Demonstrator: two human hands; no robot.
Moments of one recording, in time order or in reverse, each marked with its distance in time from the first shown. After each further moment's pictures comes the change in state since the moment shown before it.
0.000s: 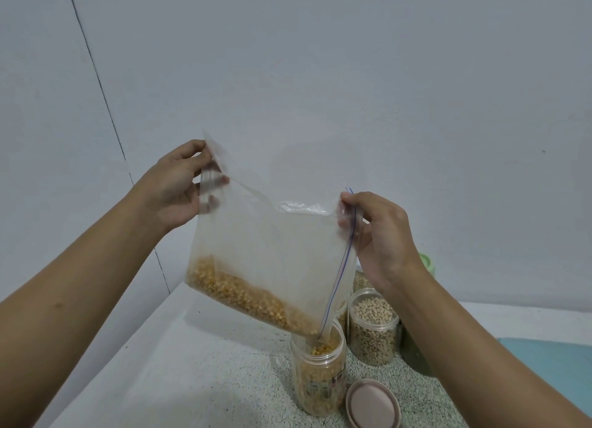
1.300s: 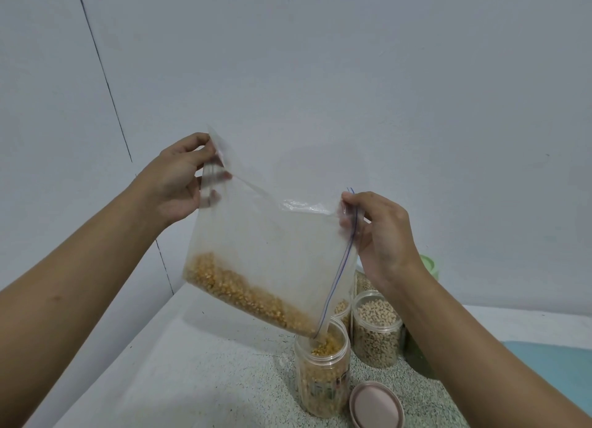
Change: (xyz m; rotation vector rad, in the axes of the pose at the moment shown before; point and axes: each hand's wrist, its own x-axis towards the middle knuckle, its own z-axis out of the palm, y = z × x) left_hand -0.003 0.012 -0.001 0.041 -0.007 0.039; right_hand 0.002 0.002 0.004 -0.035 -0.011 -0.039
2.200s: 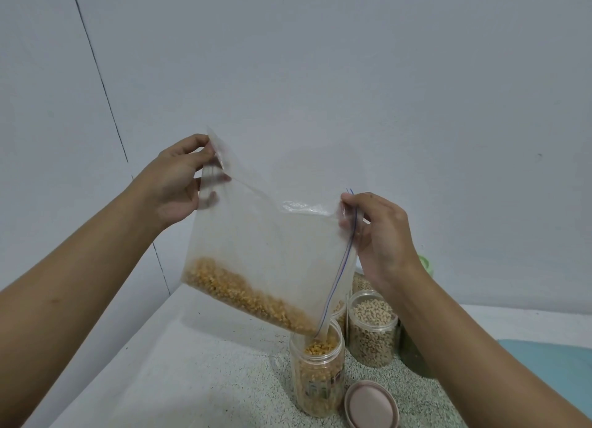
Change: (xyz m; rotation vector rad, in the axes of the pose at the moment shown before) left_hand -0.007 0.000 0.007 0.030 -0.026 0.016; right_hand -0.001 -0.002 -0.009 0.020 -0.006 -0.015
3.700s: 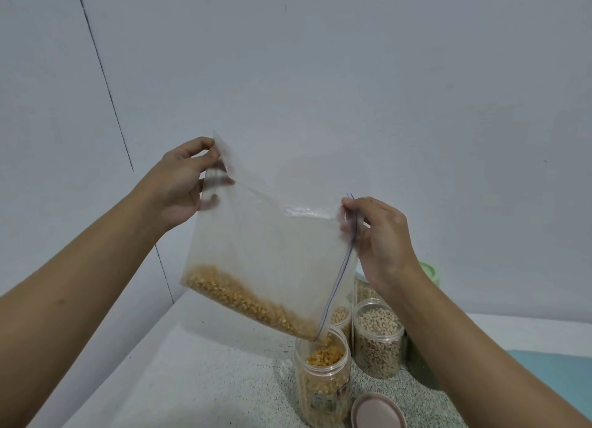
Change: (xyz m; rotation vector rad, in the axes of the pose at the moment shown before) left_hand 0.002 0.010 0.001 0.056 0.013 0.026; right_hand 0.012 0.003 0.004 -0.004 0.008 0.005
